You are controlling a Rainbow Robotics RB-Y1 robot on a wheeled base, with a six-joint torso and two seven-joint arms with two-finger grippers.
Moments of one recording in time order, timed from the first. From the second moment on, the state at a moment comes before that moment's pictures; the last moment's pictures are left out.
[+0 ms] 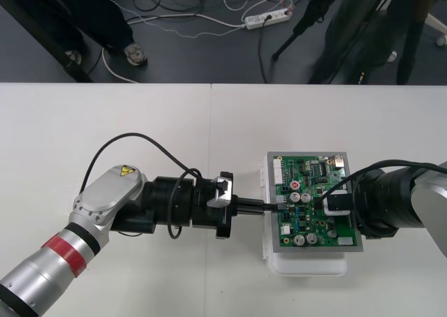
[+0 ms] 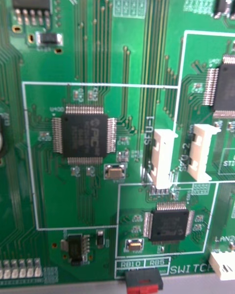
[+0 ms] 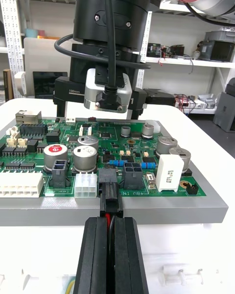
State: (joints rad) right arm -0.06 -0.63 0.16 -2.16 2.56 -1.56 -0.43; left arm -0.40 0.35 -0.53 -1.20 -1.06 -1.14 -0.45
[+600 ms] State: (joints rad) right arm -0.06 -0.63 0.16 -2.16 2.56 -1.57 -0.44; left arm -0.40 0.35 -0.53 -1.20 -1.06 -1.14 -0.45
